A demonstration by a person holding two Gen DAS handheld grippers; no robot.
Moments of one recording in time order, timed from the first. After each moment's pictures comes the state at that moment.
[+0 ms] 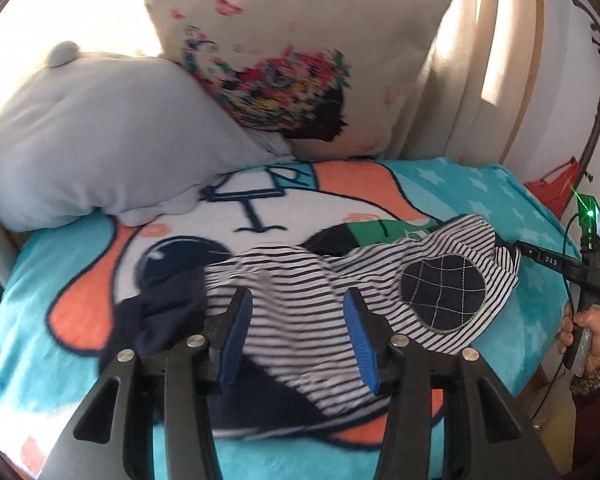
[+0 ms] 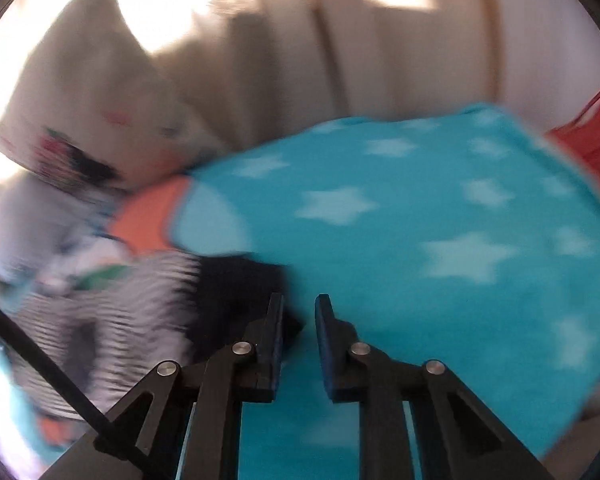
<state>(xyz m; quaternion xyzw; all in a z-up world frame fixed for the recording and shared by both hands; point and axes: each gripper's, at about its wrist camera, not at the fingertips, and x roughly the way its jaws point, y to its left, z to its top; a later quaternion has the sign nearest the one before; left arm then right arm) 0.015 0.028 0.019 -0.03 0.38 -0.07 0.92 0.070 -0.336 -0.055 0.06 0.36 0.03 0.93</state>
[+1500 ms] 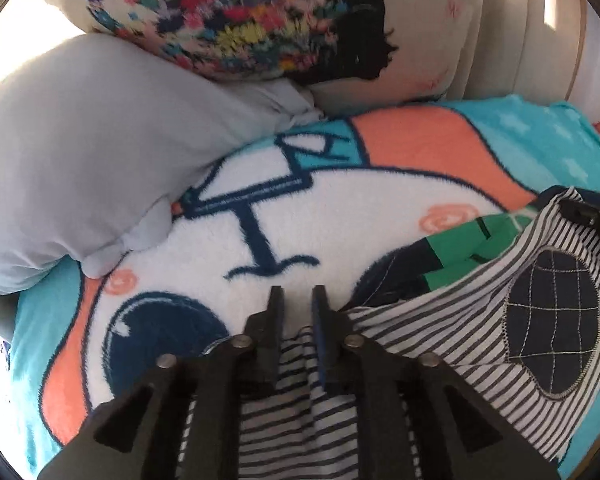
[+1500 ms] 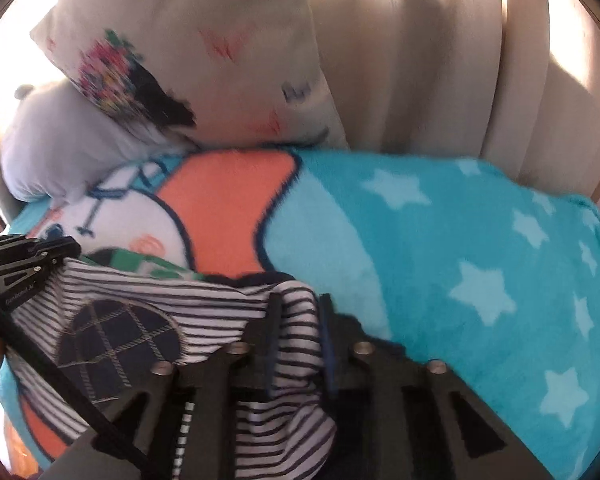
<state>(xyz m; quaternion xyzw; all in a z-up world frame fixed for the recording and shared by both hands) 0.132 0.005 -0.034 0.07 0.45 0.00 0.89 0.141 -0.241 -0.061 -0.06 0.38 0.18 0.90</state>
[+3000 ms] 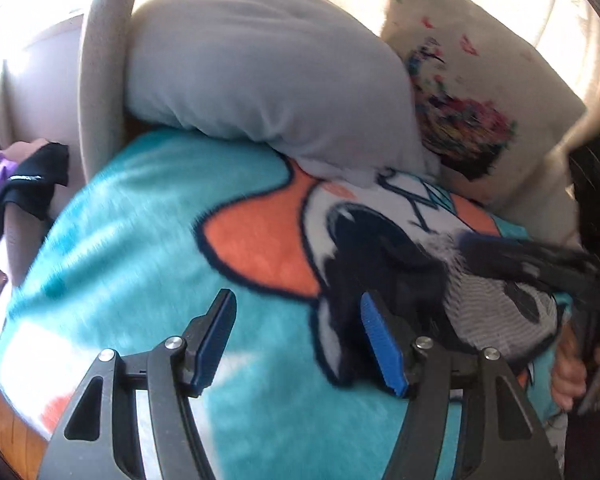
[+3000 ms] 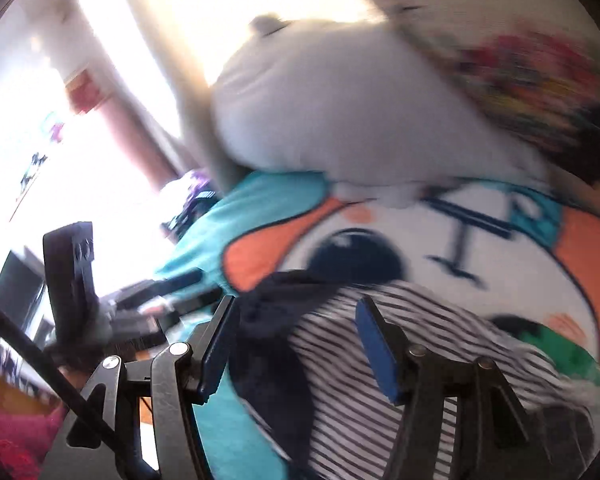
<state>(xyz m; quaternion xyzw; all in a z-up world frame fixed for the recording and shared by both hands) -0.040 0.184 -0.027 -0.19 0.36 0.06 0.91 0.060 0.008 -0.016 -0.06 0.39 0.51 0.76</state>
